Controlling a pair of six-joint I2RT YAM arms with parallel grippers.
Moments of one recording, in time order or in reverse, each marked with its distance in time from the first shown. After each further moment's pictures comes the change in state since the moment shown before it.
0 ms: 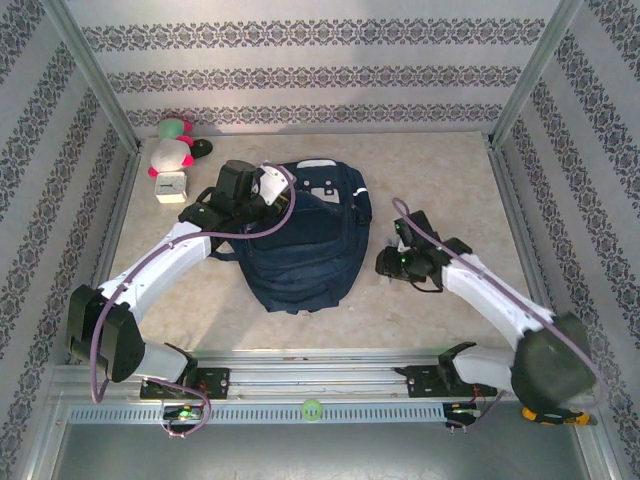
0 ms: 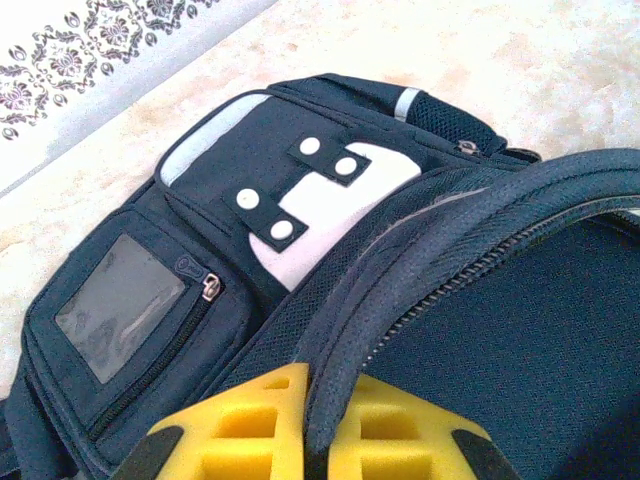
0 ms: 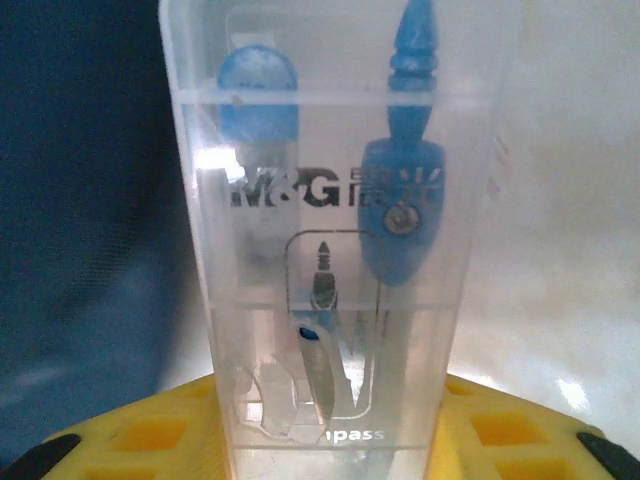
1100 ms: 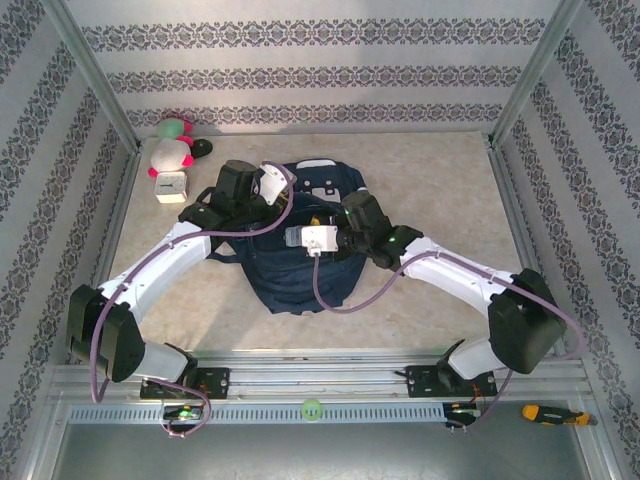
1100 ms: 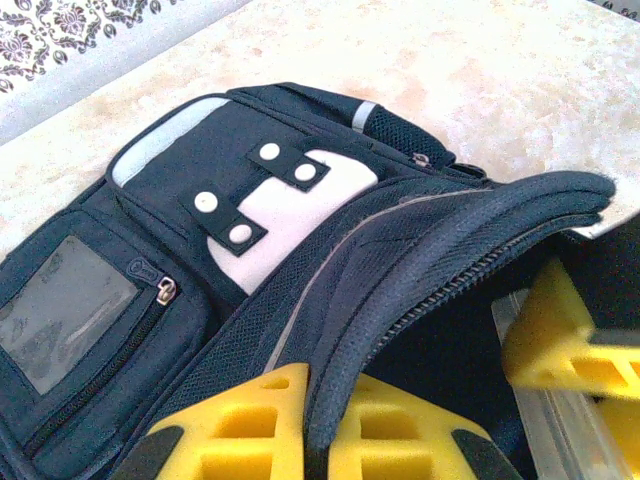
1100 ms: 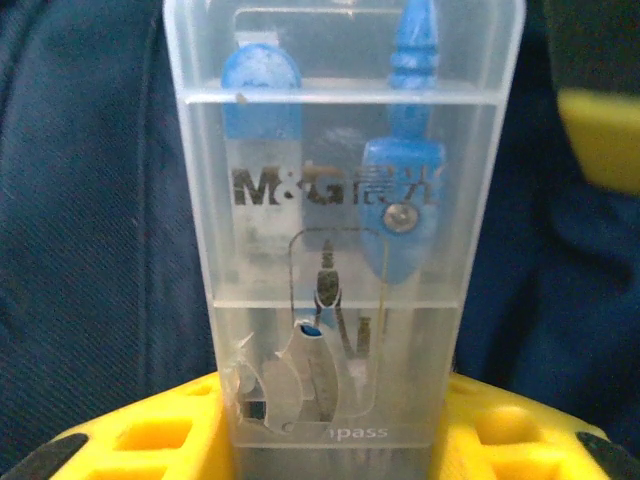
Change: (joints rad) left arm 0.000 0.000 0.000 0.000 0.077 -0.077; right arm 0.268 0.312 0.229 0.440 -0.110 -1.574
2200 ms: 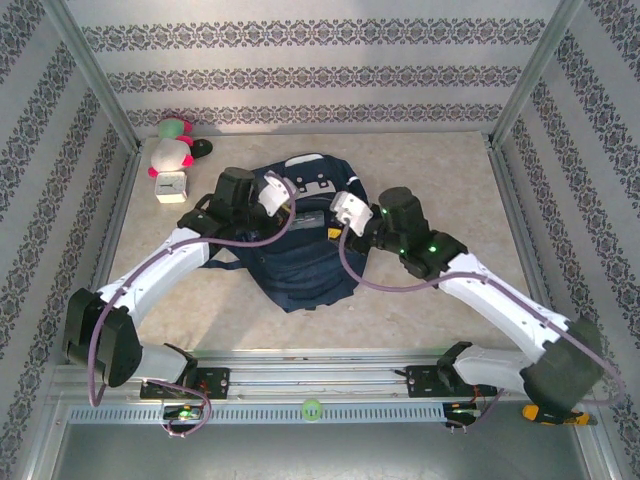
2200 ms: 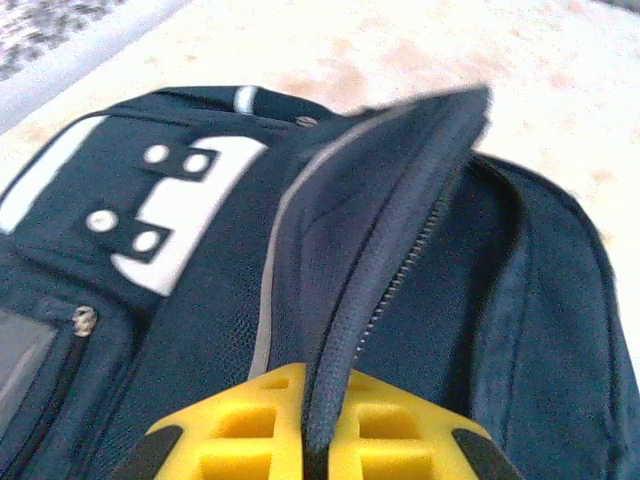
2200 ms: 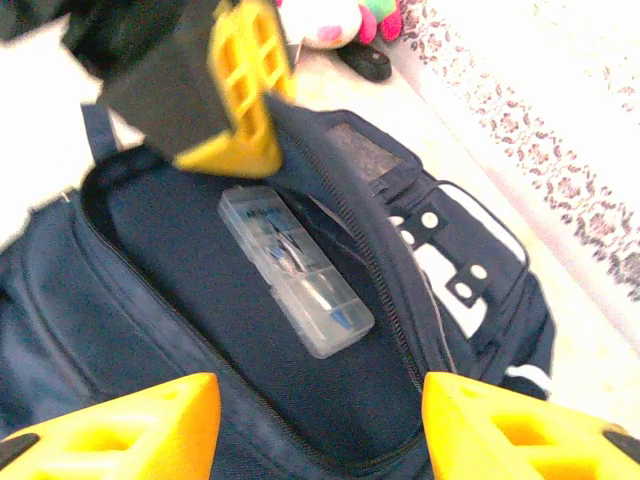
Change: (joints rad) left arm -0.002 -0.030 -0.084 0.023 0.143 0.160; right arm -0.055 -0.307 -0.060 -0.066 0.019 0.614
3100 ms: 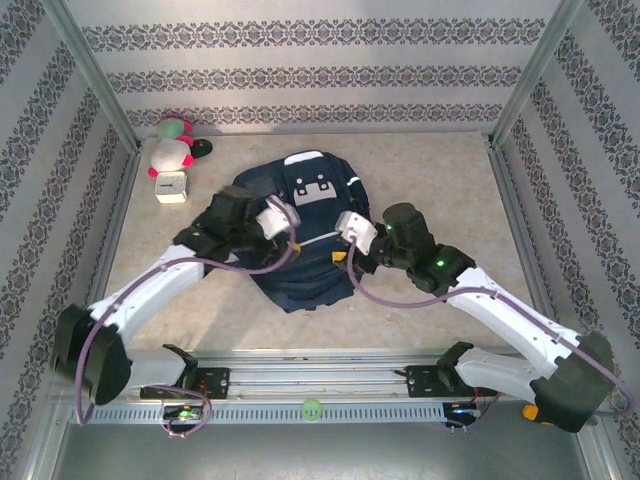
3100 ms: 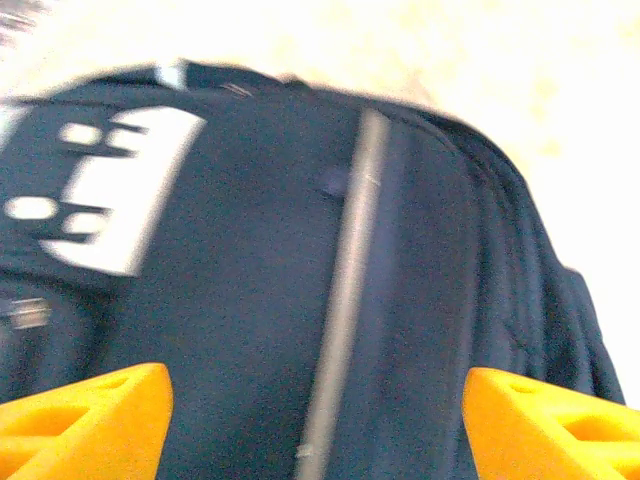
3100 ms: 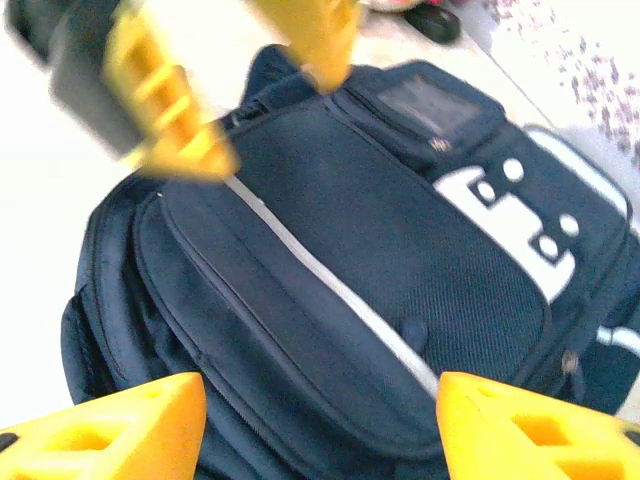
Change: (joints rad) left arm 0.011 -0.149 -0.130 0.010 0.008 0.077; right arm 0.057 -0.050 -0.040 -0.111 -0.034 -0.069
